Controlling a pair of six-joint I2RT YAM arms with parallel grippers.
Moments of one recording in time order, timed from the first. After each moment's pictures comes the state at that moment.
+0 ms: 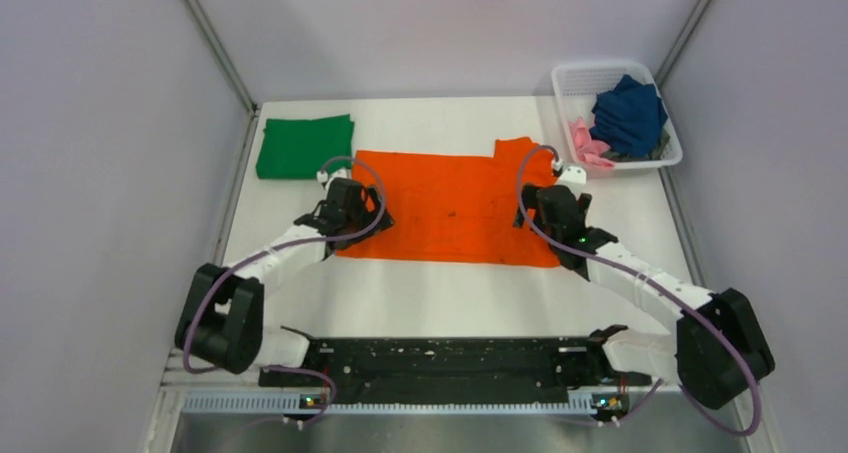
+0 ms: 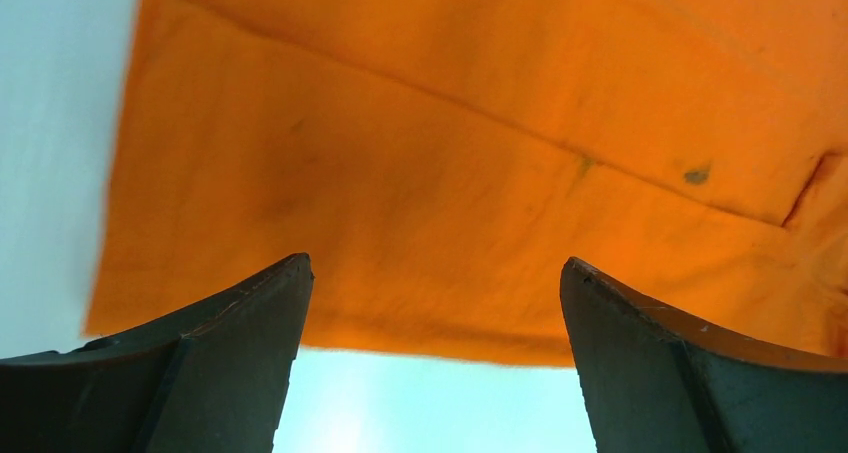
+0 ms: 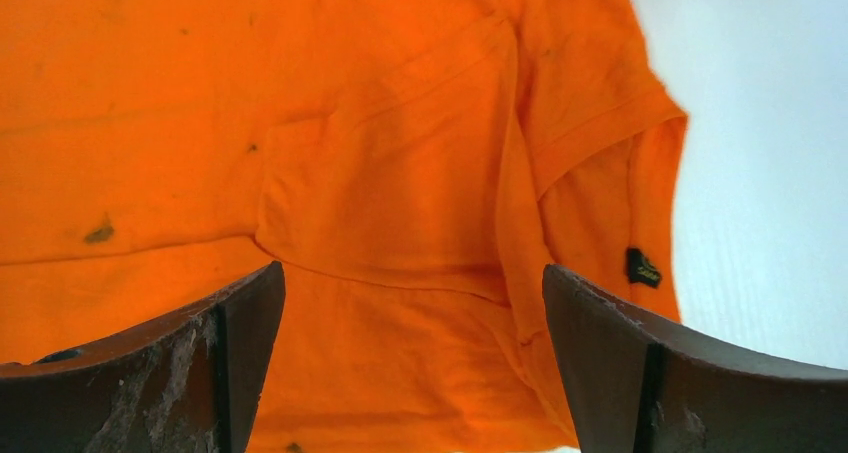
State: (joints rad) left arm -0.35 1.33 0.71 -0.22 -0.07 -0.74; right arm 0.49 1.15 0.63 -0.10 0.47 0.45
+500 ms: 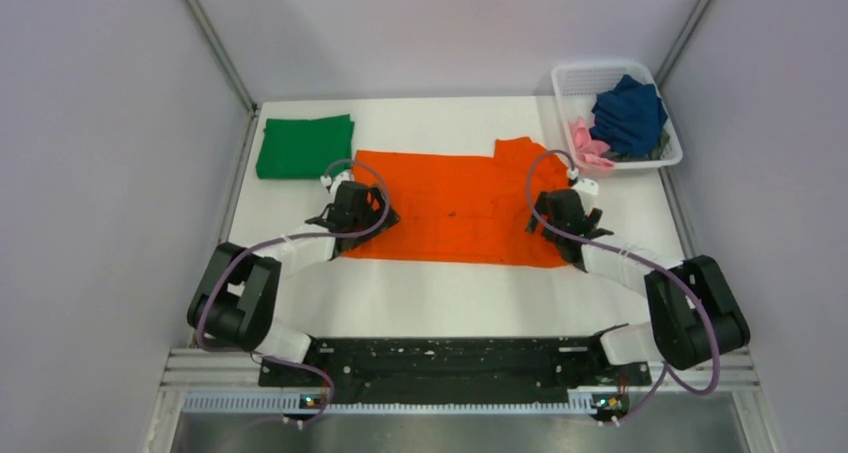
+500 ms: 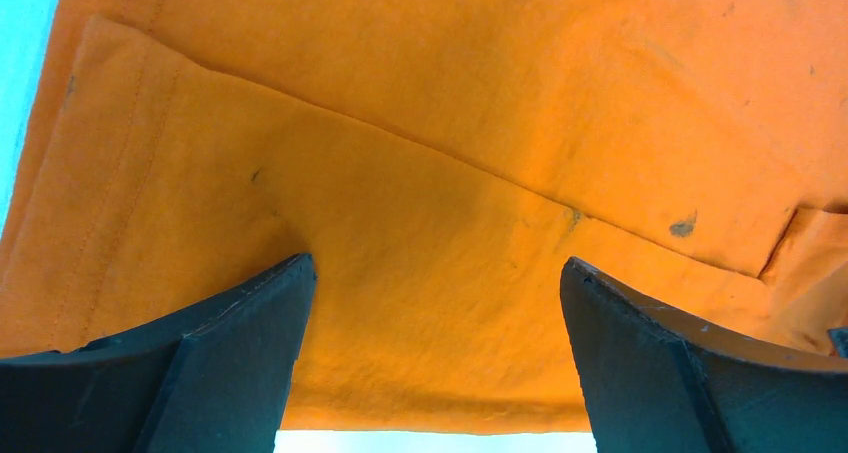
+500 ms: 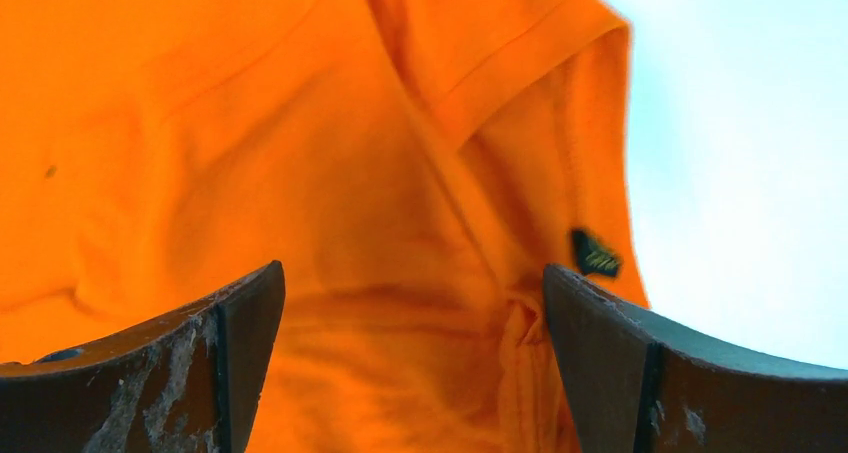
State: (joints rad) left arm -0.38 1.50 0.70 -0.01 -0.08 -0.84; right arm 0.39 1.35 0.55 0.02 0.44 0.53
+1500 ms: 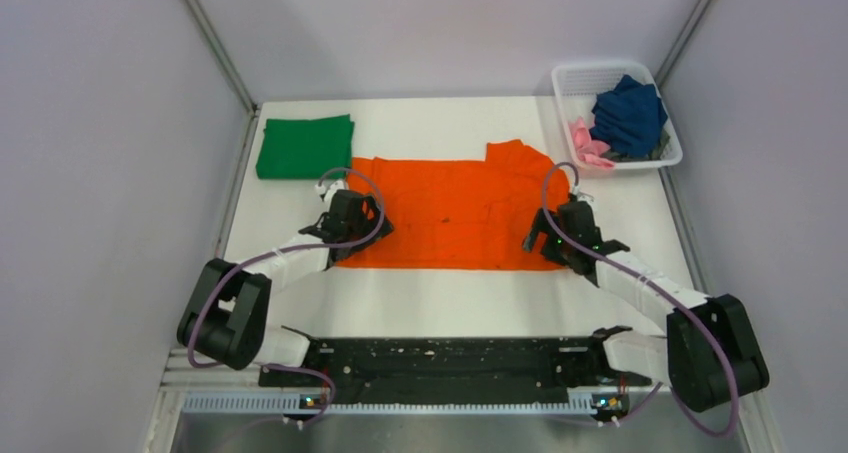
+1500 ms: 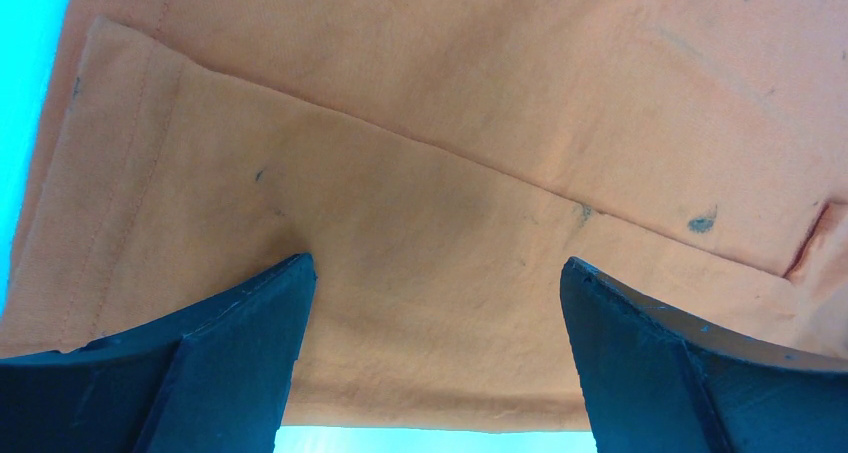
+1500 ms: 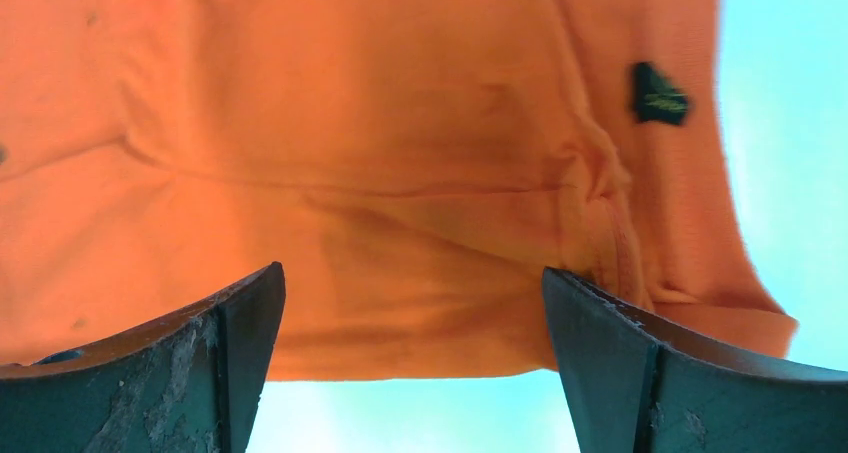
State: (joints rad) left arm -0.38 1.39 0.62 -0.06 -0.12 -0.84; right arm 0.32 1.17 0.48 -0.16 0.08 0.61
